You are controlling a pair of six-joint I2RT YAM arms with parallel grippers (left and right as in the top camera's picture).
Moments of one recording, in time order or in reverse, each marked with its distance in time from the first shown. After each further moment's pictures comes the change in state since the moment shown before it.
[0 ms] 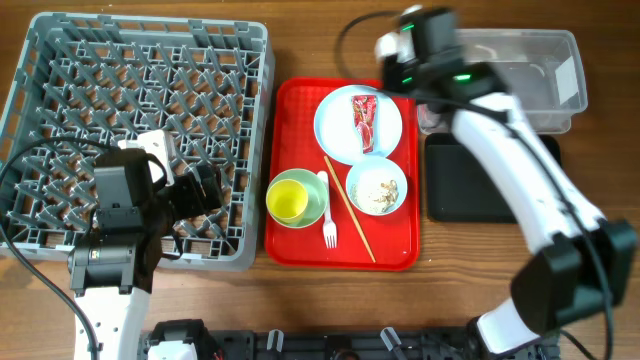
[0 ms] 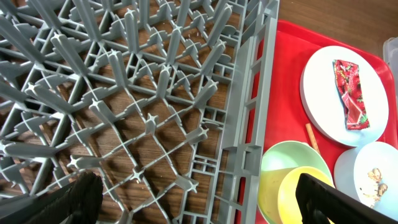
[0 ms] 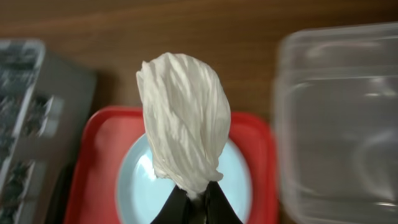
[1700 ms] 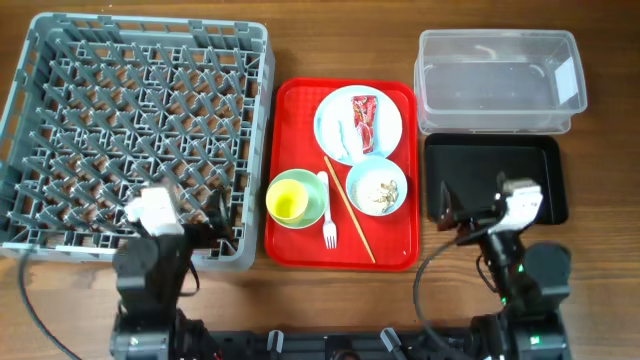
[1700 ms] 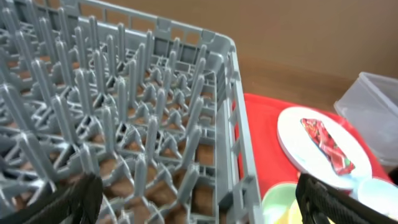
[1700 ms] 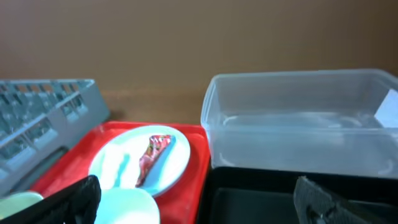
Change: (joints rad) left arm 0.000 -0.586 -0.571 0.515 0.008 0.008; right arm -0.225 -1.445 -1.283 0.496 -0.166 -0.183
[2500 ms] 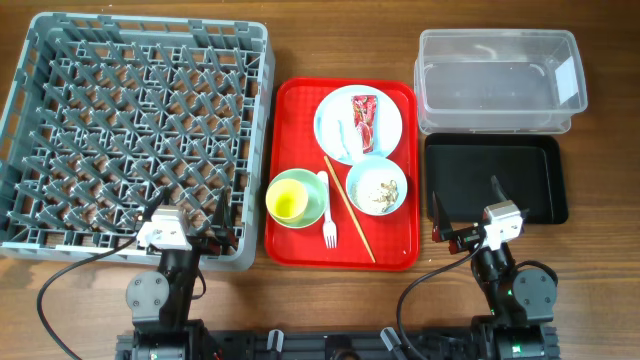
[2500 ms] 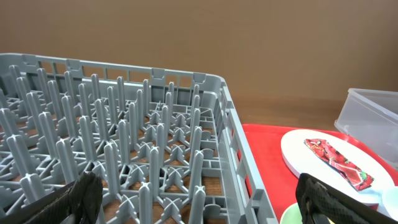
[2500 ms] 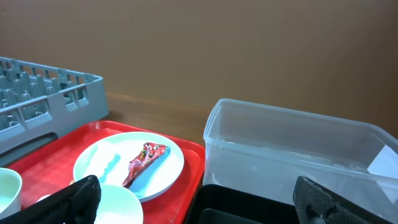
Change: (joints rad) left arm 0.000 -0.319 -0.255 0.194 0.007 0.099; right arm 0.000 -0.272 -0.245 0.168 -0.054 -0.219
